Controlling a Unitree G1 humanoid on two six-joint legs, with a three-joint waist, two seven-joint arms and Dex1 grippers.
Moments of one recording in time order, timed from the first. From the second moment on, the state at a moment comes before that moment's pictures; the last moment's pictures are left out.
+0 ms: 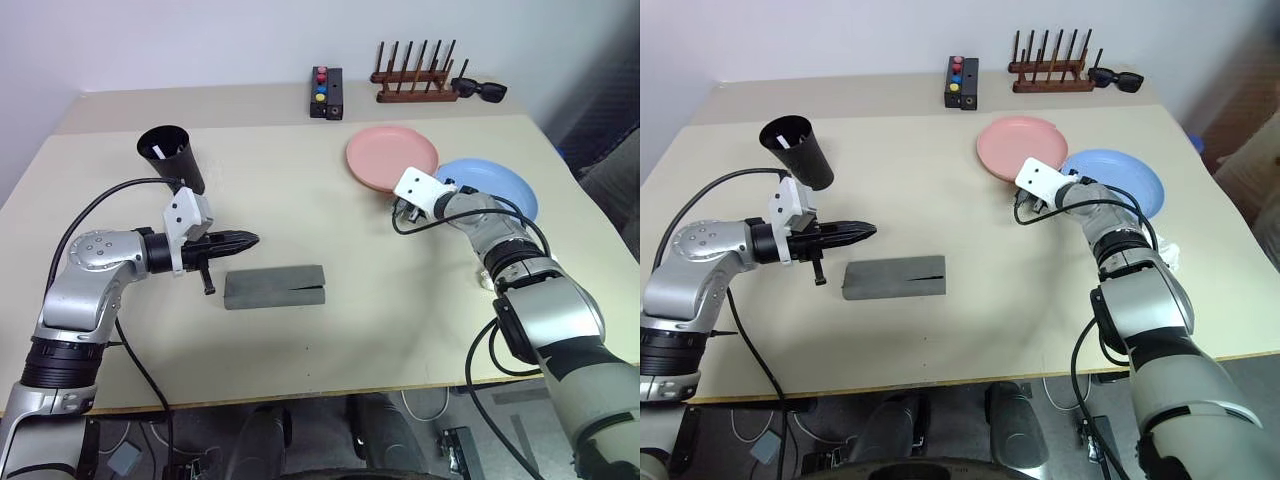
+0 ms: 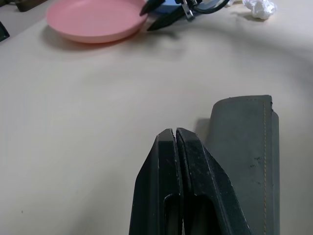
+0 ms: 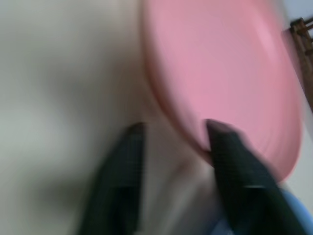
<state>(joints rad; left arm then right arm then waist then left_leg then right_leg) -0.39 0.74 0.05 -0.05 -0.38 0.35 -1.11 -1.11 -0.46 0.27 1.32 -0.39 -0.30 0.42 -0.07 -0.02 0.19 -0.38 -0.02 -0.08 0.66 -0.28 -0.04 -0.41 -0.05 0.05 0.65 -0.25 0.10</state>
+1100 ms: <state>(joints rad) -0.39 0.72 0.02 -0.05 -0.38 0.35 -1.09 -0.39 -1.03 0.23 0.06 0.08 -0.26 1.12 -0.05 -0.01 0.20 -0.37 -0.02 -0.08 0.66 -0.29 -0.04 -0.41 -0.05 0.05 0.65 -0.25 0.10</state>
